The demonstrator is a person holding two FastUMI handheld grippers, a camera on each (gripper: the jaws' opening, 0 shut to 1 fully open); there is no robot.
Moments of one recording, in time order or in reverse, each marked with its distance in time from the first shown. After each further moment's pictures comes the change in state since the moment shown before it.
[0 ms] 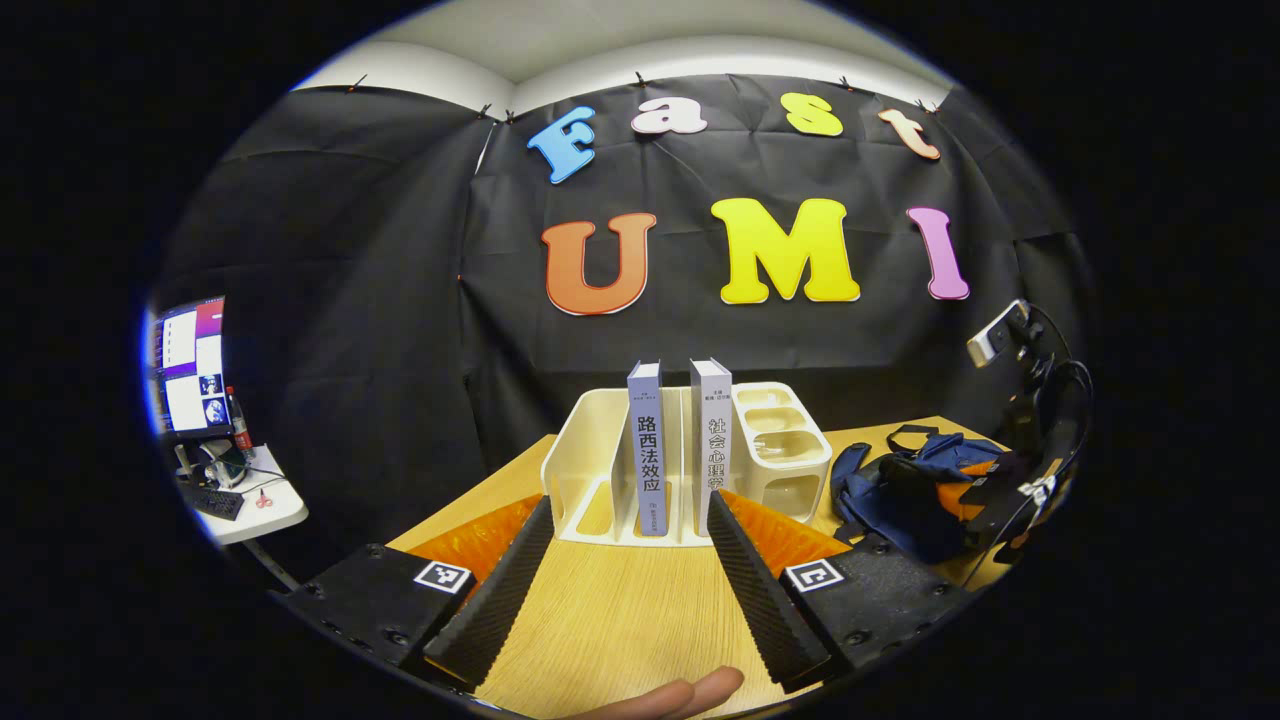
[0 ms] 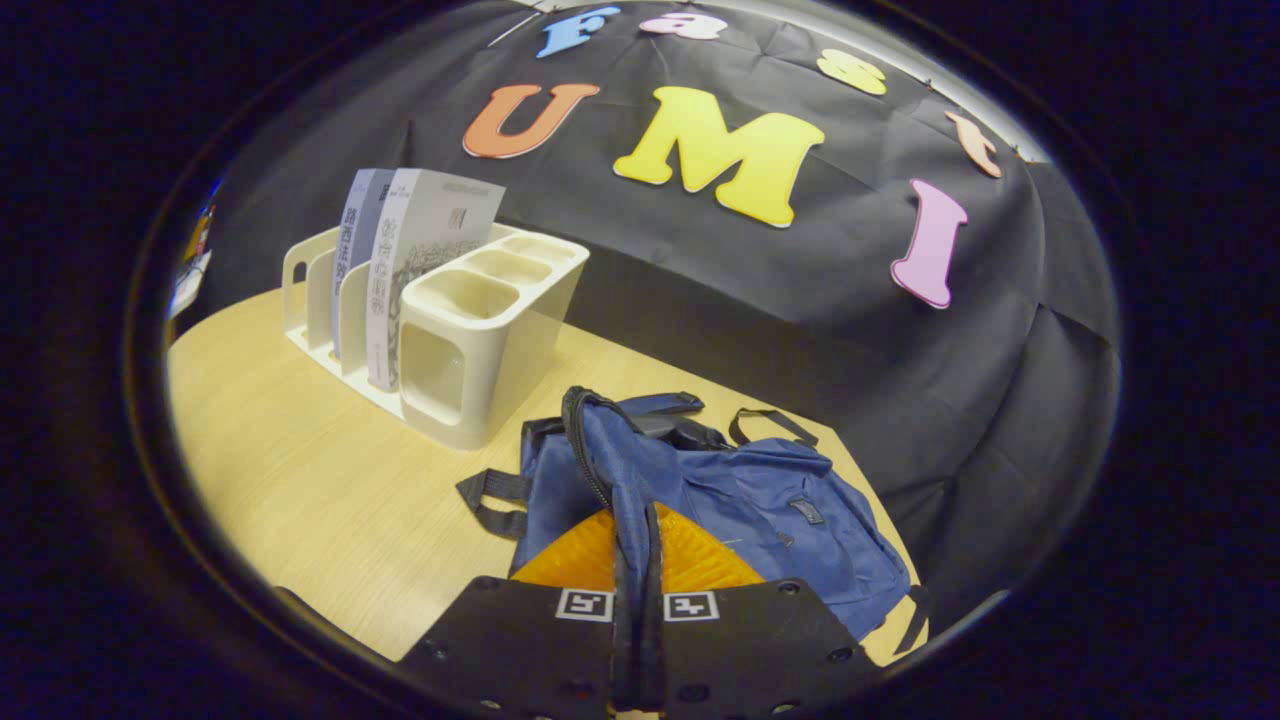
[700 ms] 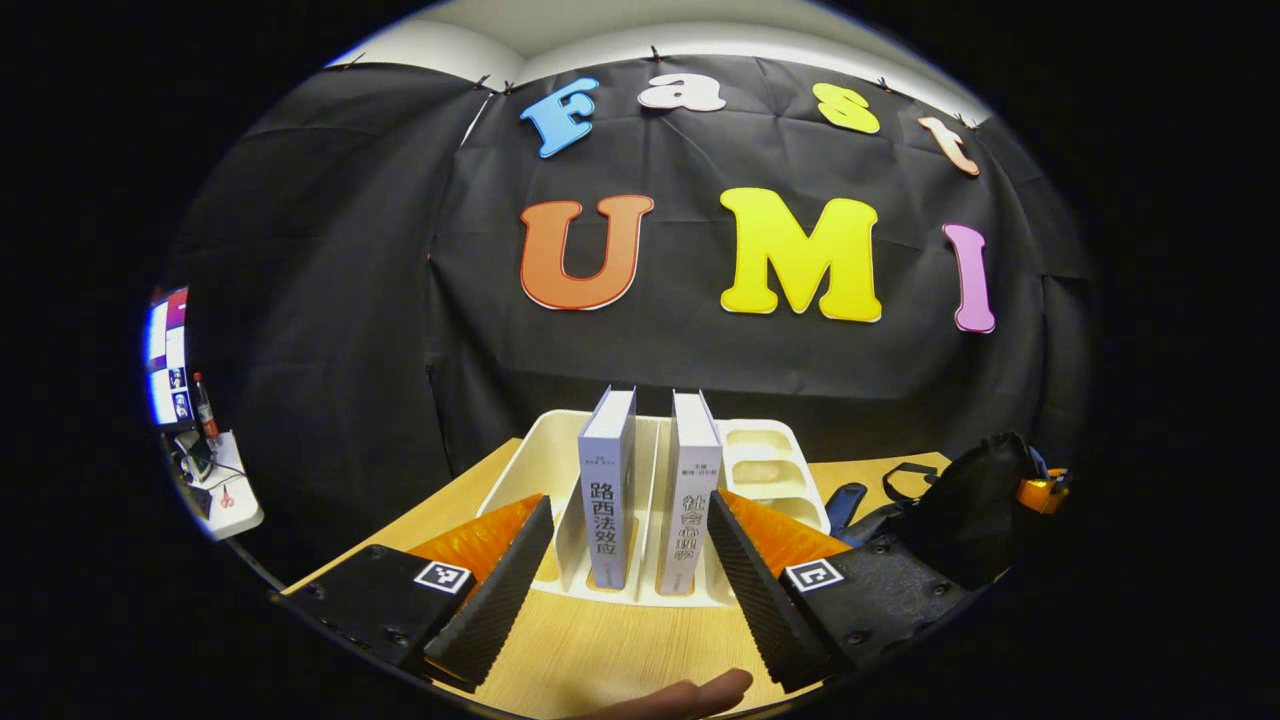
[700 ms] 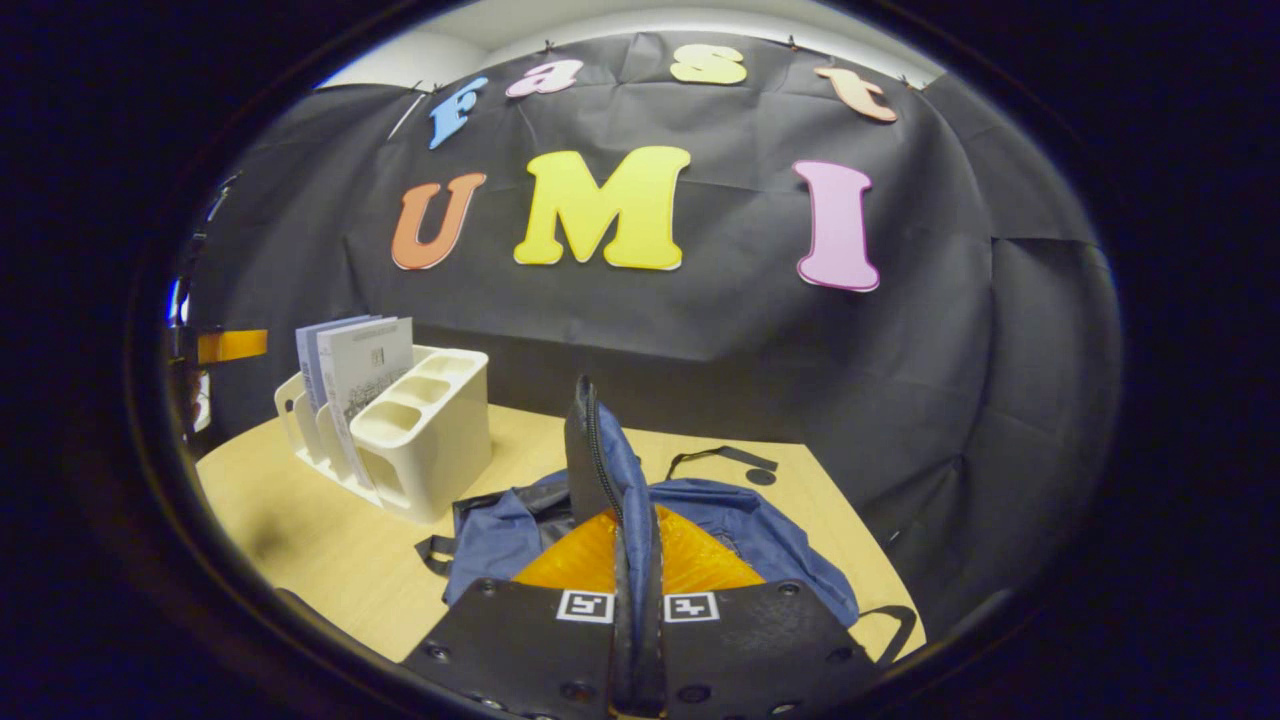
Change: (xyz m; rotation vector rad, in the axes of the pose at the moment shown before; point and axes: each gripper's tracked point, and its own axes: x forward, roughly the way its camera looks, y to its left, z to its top) left arm 0.101 -0.036 0.066 -0.068 0.058 -0.027; right arm -0.018 -0.132 0.033 0.224 -0.146 0.068
